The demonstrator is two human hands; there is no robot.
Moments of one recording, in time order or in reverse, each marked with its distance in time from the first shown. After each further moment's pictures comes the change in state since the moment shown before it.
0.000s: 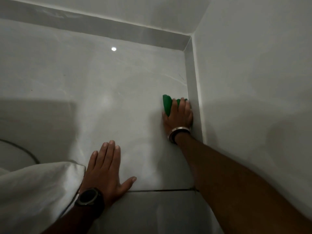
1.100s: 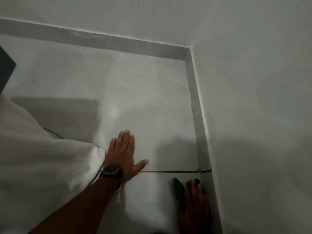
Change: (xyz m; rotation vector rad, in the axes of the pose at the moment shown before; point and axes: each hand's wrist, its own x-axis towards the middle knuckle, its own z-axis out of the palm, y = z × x) left_hand -0.001 -0.001 -0.002 -0.009 -0.068 -0.010; right_hand -0.343 0.070 -0.024 0.028 0.073 -0.072
